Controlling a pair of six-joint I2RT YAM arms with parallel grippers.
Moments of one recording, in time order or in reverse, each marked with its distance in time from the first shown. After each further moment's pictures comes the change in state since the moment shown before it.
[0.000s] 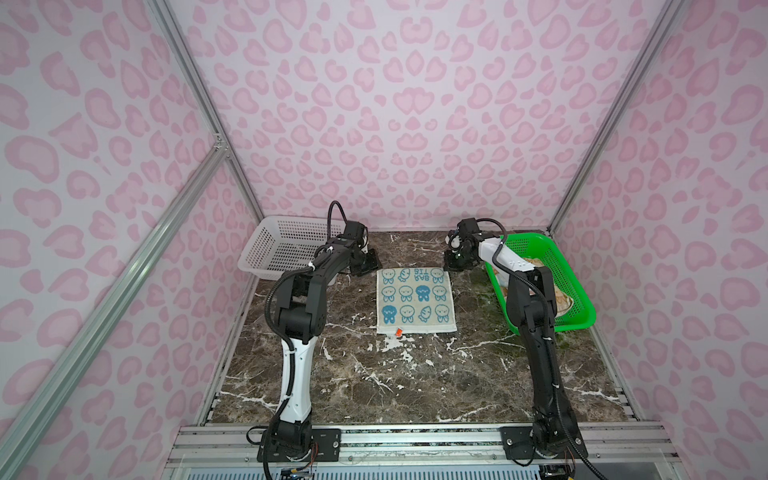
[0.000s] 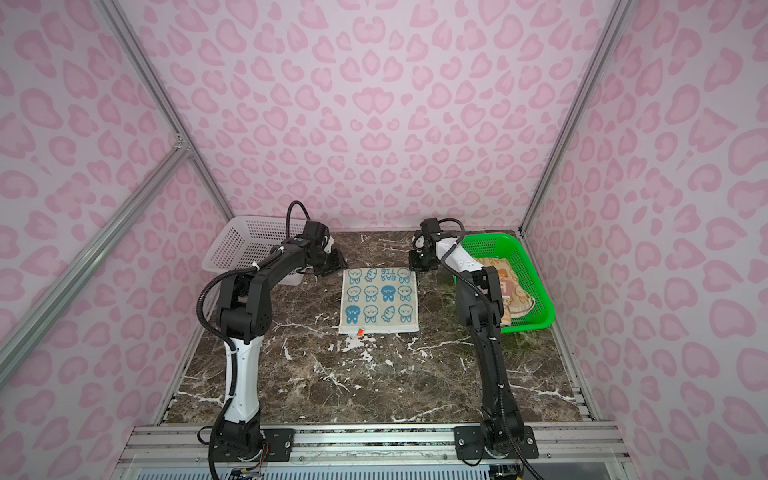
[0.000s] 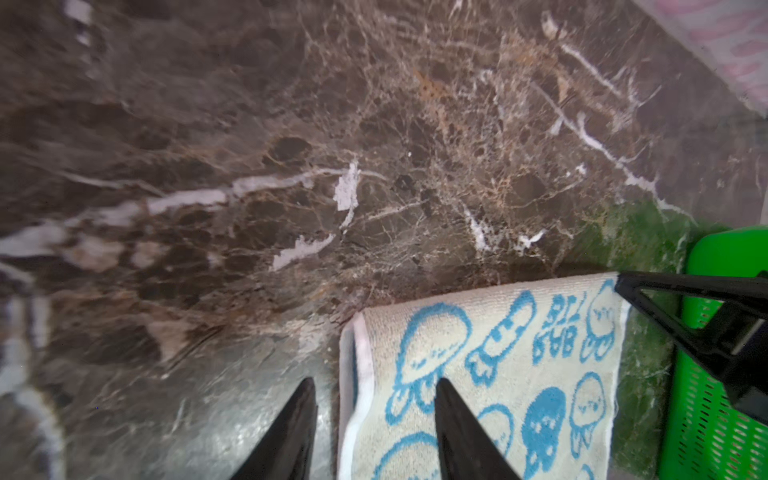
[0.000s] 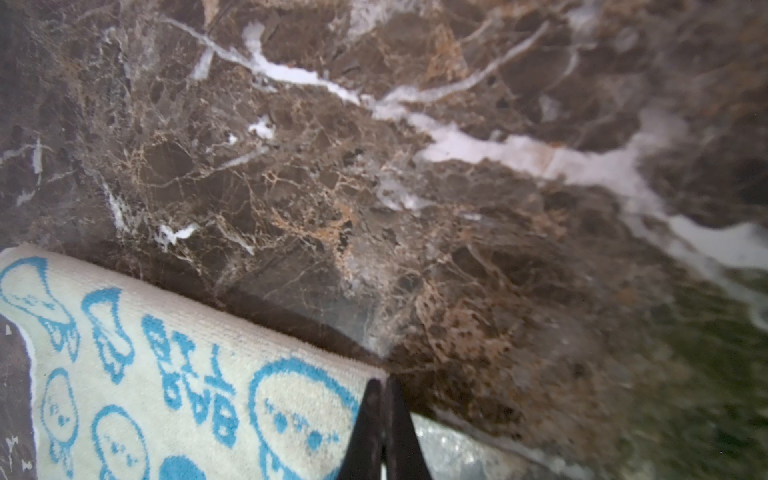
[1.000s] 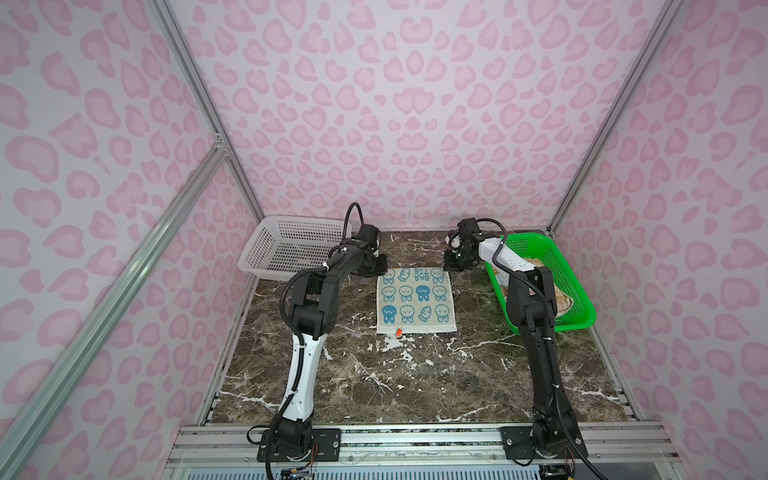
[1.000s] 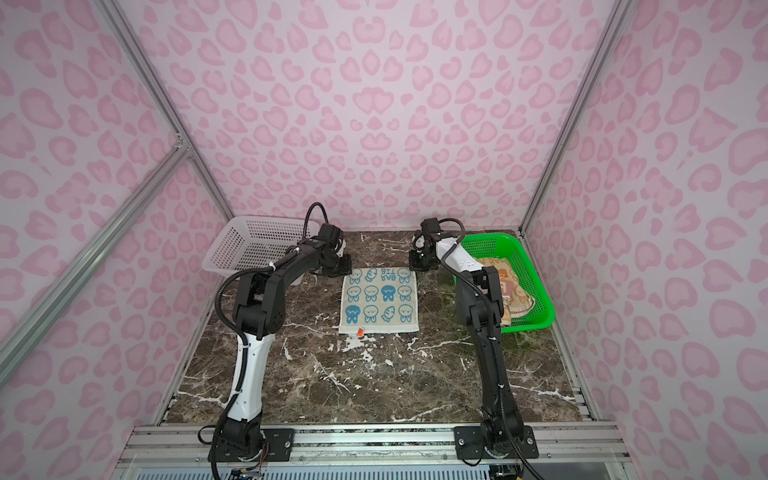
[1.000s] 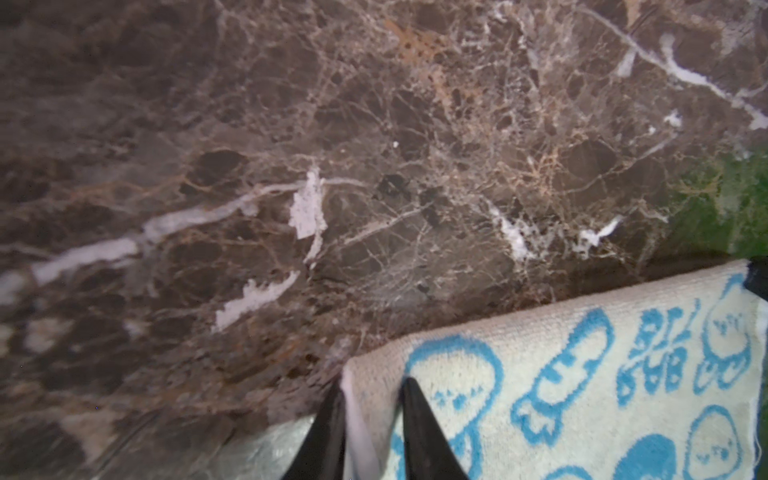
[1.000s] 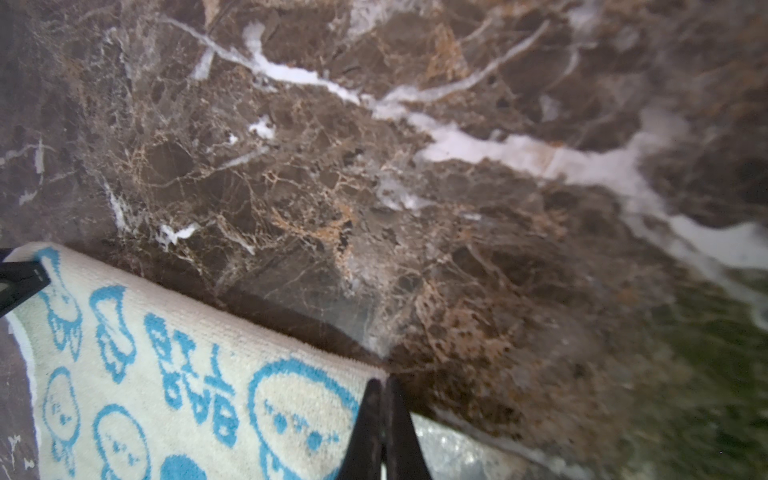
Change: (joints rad) left arm -0.056 0.108 0.121 -0.061 -0.136 0.116; right arm -0.002 0.000 -0.001 0.000 -0.005 0.000
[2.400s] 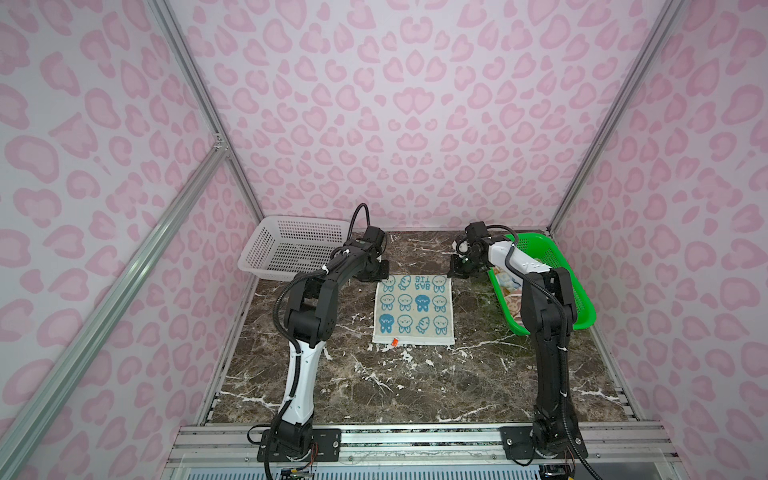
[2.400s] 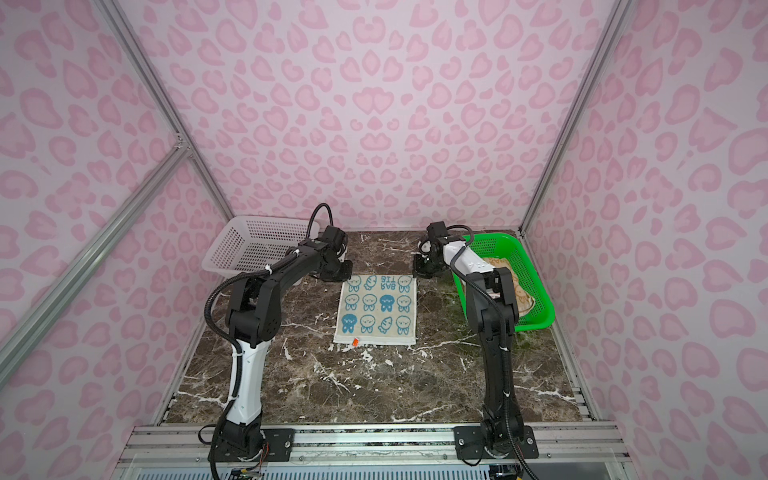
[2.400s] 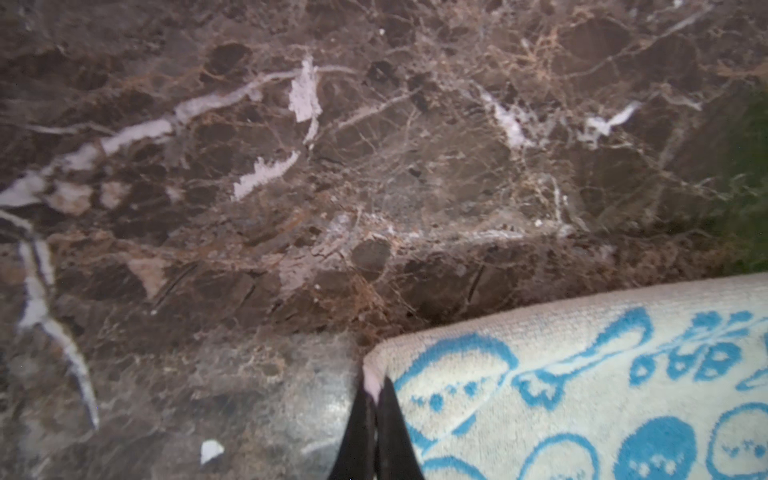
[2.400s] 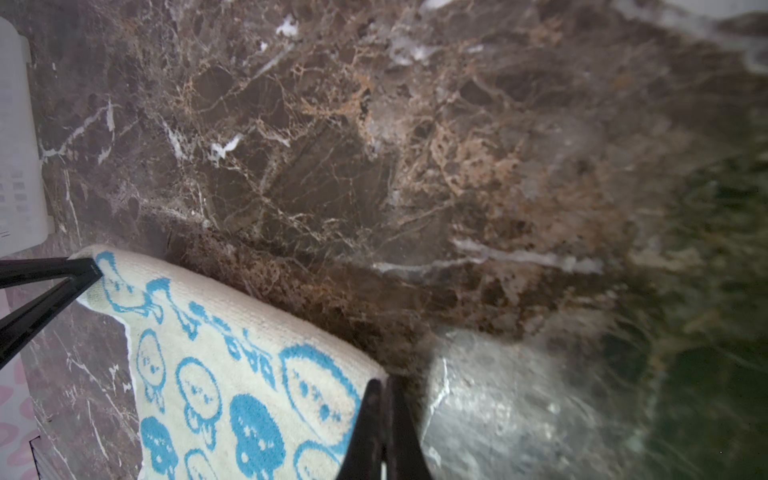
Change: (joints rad) left arm -0.060 -0.144 -0.119 -0.080 -0.123 0.055; right arm -0.015 -0.242 -0.307 0.050 -0.072 0.100
